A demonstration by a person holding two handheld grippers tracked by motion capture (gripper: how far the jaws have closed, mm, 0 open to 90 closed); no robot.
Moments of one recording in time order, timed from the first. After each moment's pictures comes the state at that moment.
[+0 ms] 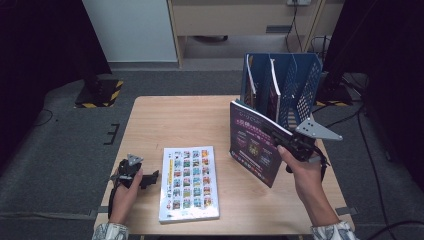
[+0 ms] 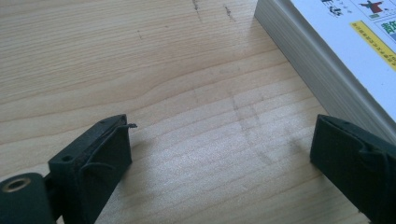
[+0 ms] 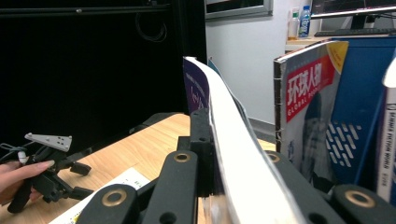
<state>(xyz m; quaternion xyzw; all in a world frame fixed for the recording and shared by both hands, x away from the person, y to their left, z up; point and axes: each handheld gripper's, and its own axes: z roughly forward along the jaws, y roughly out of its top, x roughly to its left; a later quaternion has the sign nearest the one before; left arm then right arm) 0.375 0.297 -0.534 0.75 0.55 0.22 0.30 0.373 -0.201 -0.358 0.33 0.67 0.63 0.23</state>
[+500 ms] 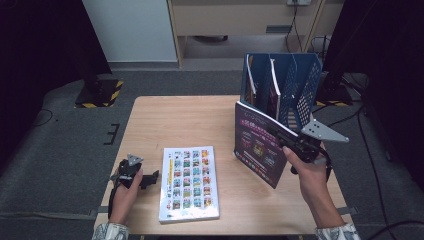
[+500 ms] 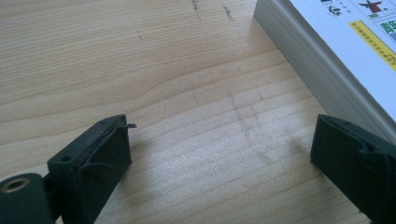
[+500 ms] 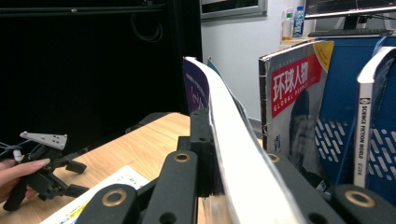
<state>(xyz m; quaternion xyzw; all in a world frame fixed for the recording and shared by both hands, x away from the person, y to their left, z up) 0.375 0.297 -0.534 0.75 0.55 0.22 0.30 0.370 -0.213 -0.358 0.33 0.66 0.63 0.23</state>
